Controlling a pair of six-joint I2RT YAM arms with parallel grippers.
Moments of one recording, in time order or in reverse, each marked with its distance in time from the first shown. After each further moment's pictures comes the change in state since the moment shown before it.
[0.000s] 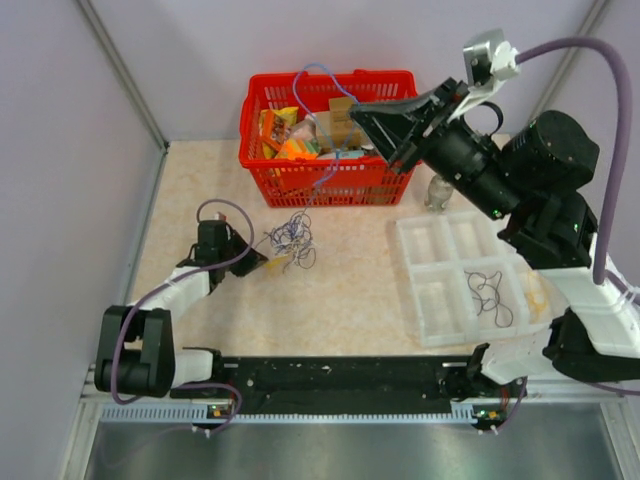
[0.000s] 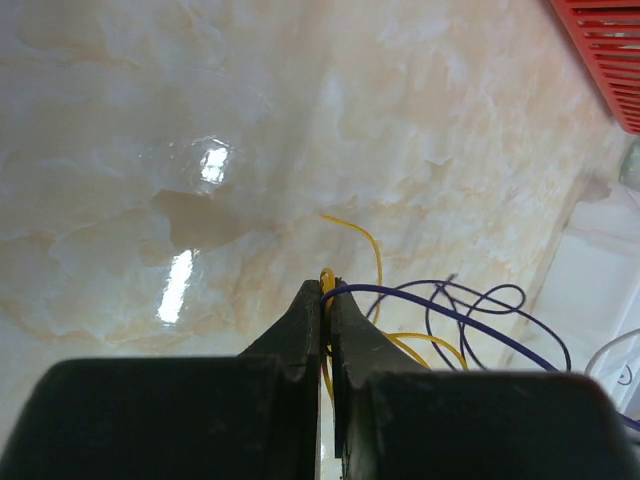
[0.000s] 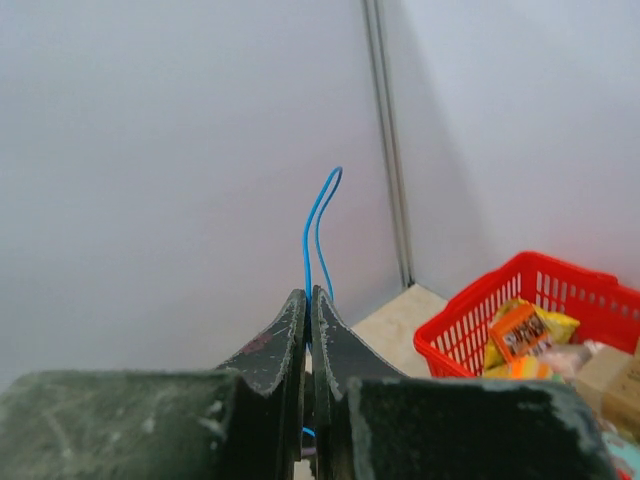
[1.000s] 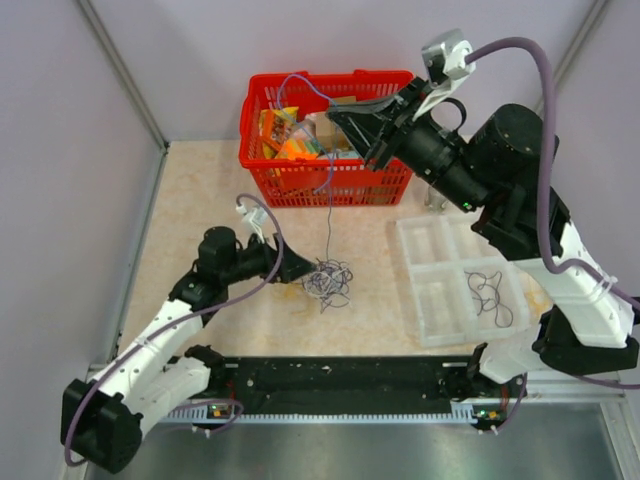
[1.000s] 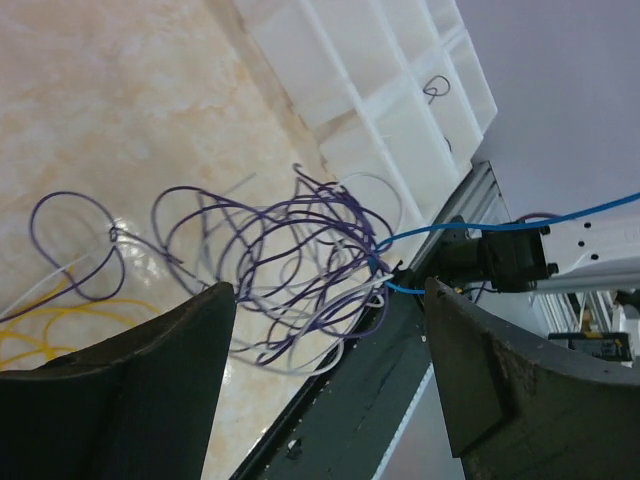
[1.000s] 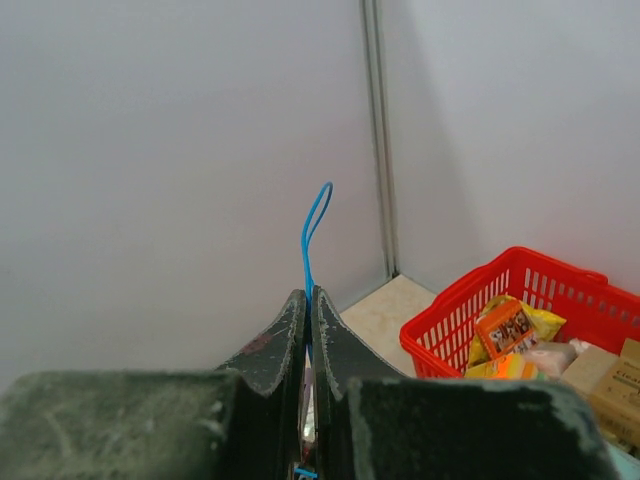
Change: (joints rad) left arm -0.269 -0.411 0.014 0.002 0.349 0.164; right arm 0.000 0.119 0.090 -0.003 -0.009 -0.051
